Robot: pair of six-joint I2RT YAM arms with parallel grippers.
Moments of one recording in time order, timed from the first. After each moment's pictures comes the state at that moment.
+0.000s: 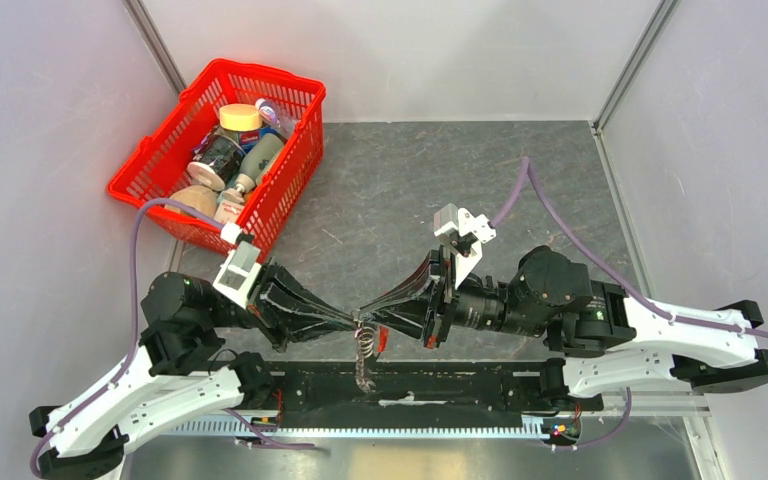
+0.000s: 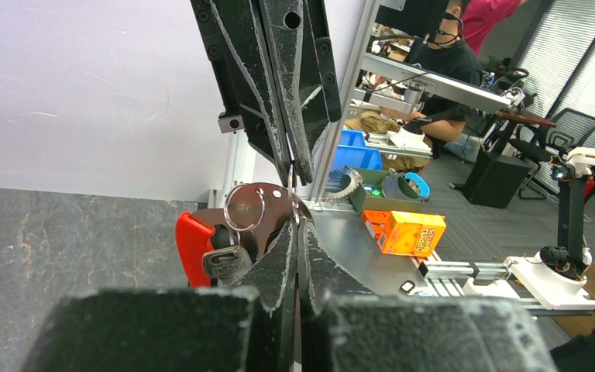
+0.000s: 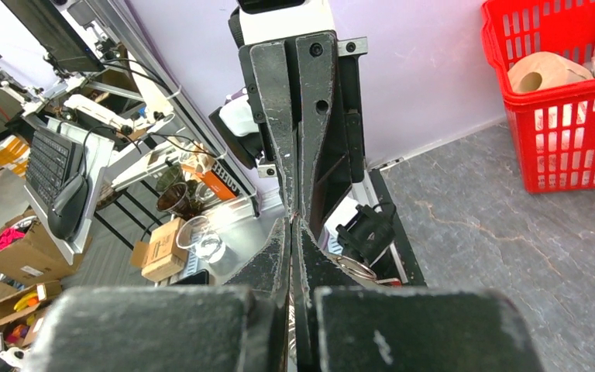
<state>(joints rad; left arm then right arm) -0.98 0.53 0.86 0.08 0.66 -0.48 1.49 1.04 1.35 -0.20 0.07 0.40</state>
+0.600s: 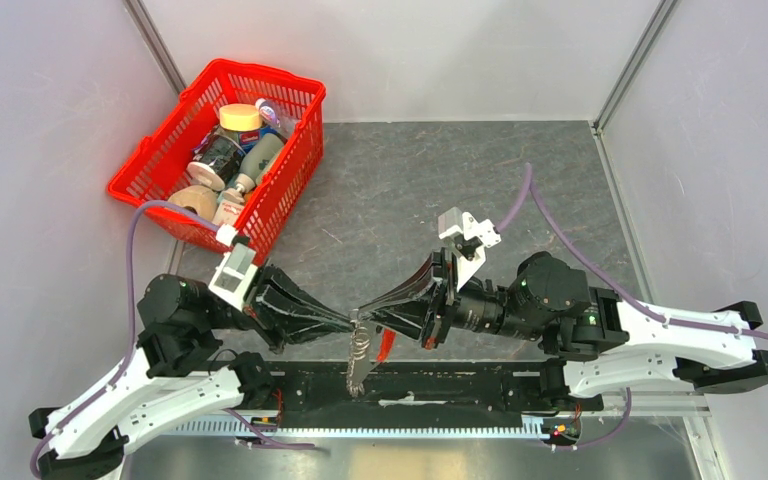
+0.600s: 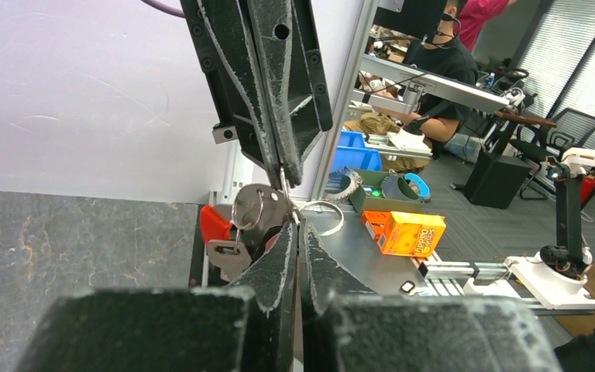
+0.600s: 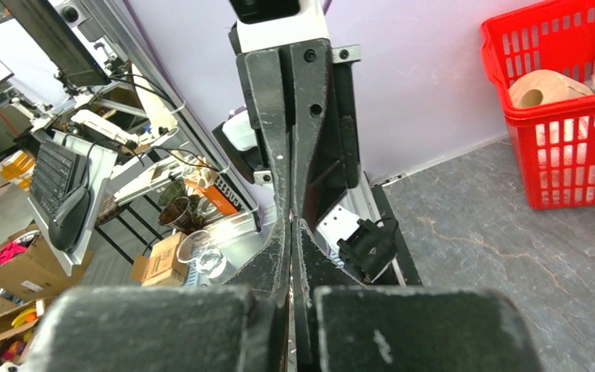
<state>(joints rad) -0.98 0.52 0.86 0.08 0.66 -0.48 1.49 1.02 1.27 -0.07 0.08 0.40</state>
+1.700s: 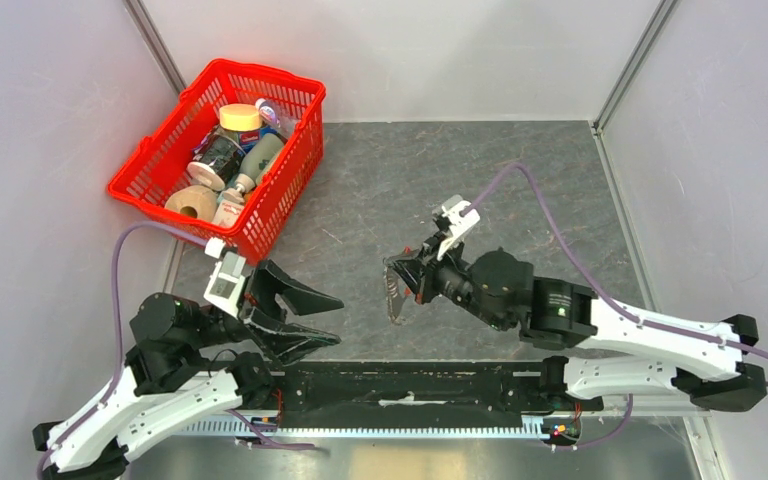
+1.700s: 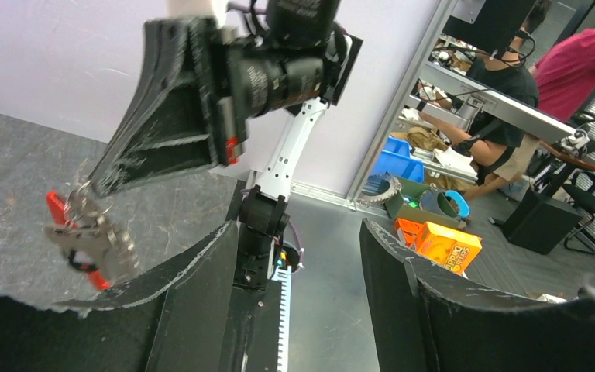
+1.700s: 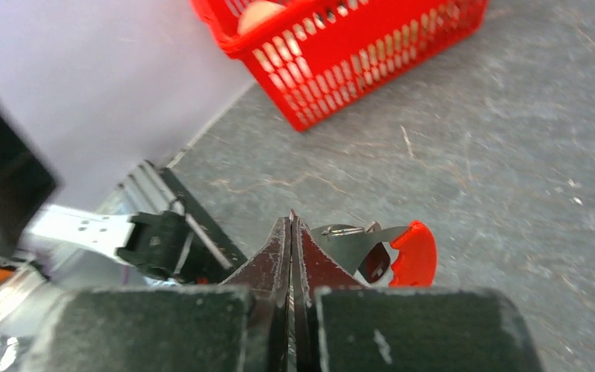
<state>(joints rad) -0.98 0.35 0.79 -0.10 0.47 -0.48 1.35 0.99 1.12 -0.23 0.47 0.39</state>
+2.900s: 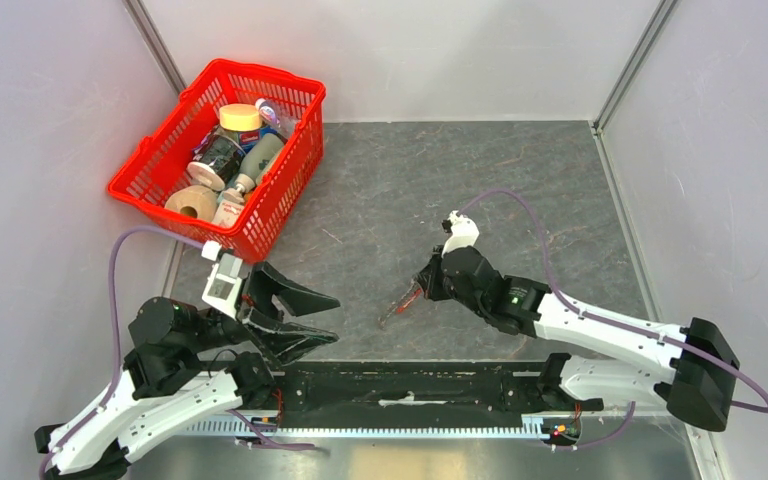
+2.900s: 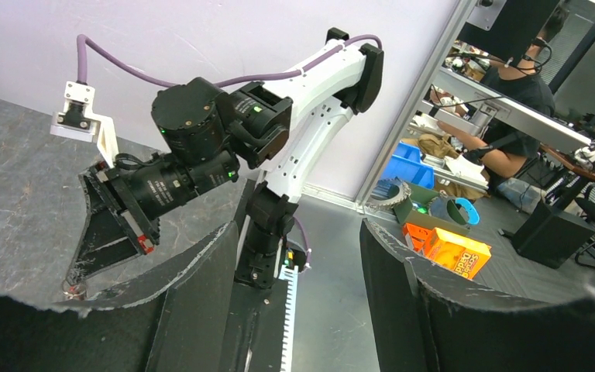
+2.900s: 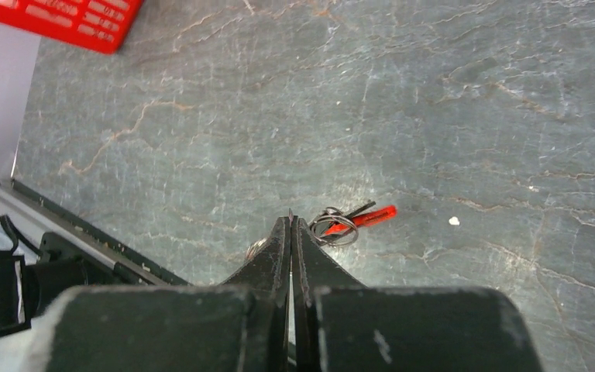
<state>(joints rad) -0.98 0.31 0.76 -0.13 0.42 -0.48 1.02 1.09 0.73 -0.20 0.34 0.73</state>
